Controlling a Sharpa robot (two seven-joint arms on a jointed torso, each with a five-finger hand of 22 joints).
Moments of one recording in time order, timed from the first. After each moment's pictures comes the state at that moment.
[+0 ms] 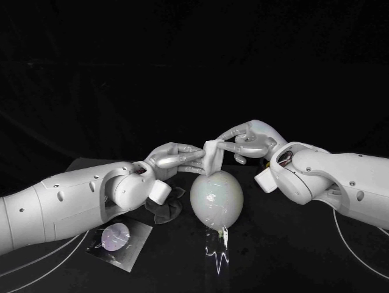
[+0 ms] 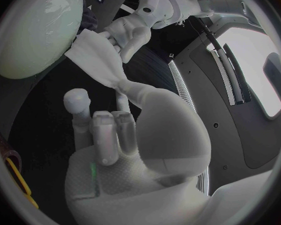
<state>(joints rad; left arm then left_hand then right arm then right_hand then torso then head) 1.29 -0.70 -0.11 1.39 0.02 0.00 0.28 1.51 -0.06 0.45 0.11 0.05 0.95 0.18 0.40 0.16 1.18 0.13 0.08 0.07 0.99 0.11 0.24 0.22 0.17 0.87 0.24 0.34 0.09 1.42 -0.78 -0.15 1.58 -0.52 -0.47 0.13 1.29 -0.10 0.64 0.05 0.05 1.13 0.07 0.25 0.34 1.46 0.01 1.57 1.31 1.47 -0.04 1.57 1.31 0.11 1.11 0.09 1.04 1.22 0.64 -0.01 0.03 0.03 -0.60</state>
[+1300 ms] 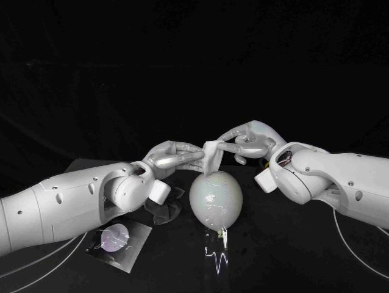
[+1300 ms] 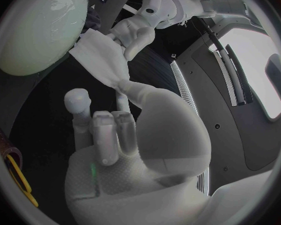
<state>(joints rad) 1.29 -0.70 -0.11 1.40 -0.01 -0.05 0.32 1.52 -0.05 0.48 0.04 0.05 0.96 0.17 0.47 0.18 1.25 0.11 0.08 0.07 1.05 0.09 0.24 0.24 0.17 0.87 0.21 0.46 0.15 1.42 -0.78 -0.15 1.57 -0.53 -0.47 0.11 1.29 -0.10 0.65 0.05 0.05 1.13 0.08 0.25 0.34 1.46 0.01 1.57 1.31 1.47 -0.04 1.57 1.31 0.12 1.11 0.09 1.04 1.22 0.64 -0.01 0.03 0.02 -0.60</state>
